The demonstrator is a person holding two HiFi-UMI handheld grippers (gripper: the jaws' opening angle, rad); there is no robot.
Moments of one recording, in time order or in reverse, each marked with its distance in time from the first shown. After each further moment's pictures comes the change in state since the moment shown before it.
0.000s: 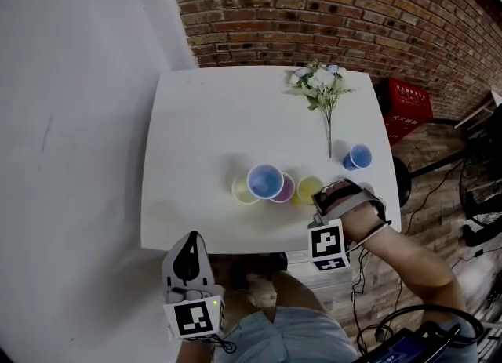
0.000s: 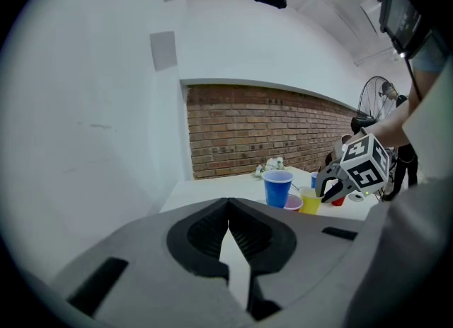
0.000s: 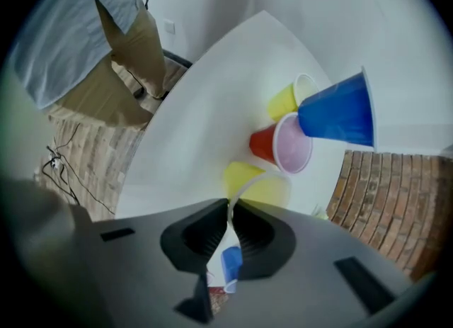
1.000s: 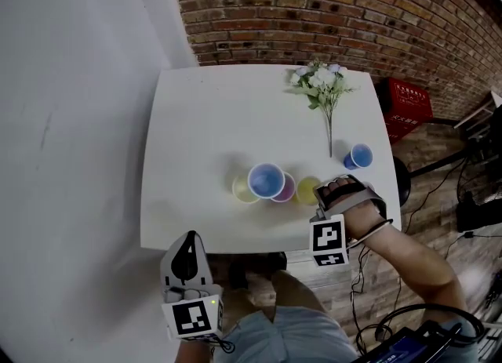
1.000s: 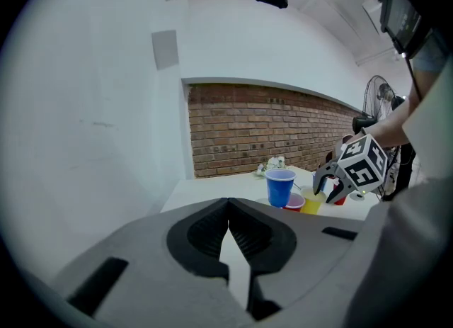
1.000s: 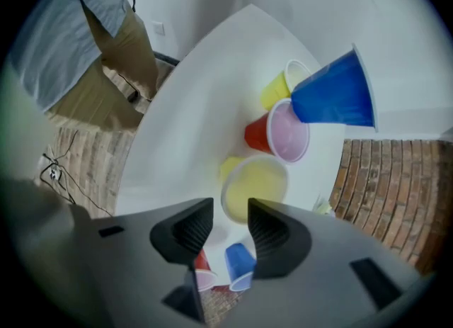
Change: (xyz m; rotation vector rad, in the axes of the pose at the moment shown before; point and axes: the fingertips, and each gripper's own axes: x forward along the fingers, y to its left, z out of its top) left arm 0.001 0.007 -0.005 -0.005 0.007 0.005; right arm 0.008 -0.004 -0.007 0.075 0.020 0.011
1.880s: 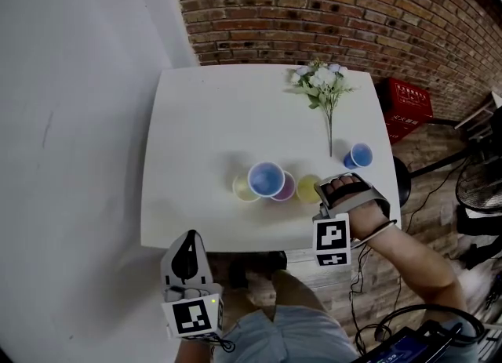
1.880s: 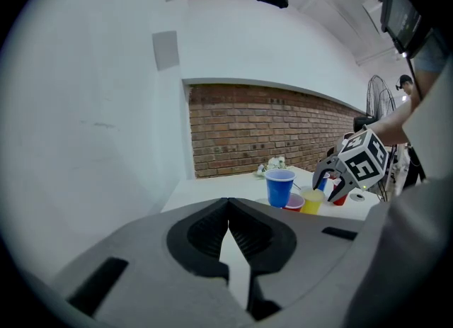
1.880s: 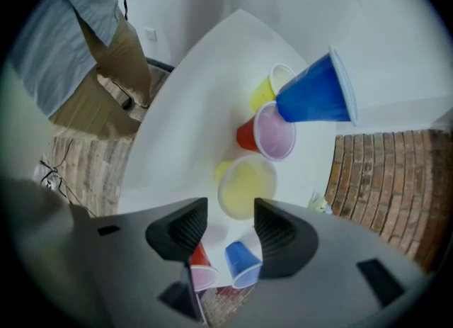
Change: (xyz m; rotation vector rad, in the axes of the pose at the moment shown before) left arm -0.002 0.000 -0.003 0.001 0.004 0.006; right arm -0.010 -0.006 -0.002 0.062 -0.024 -0.028
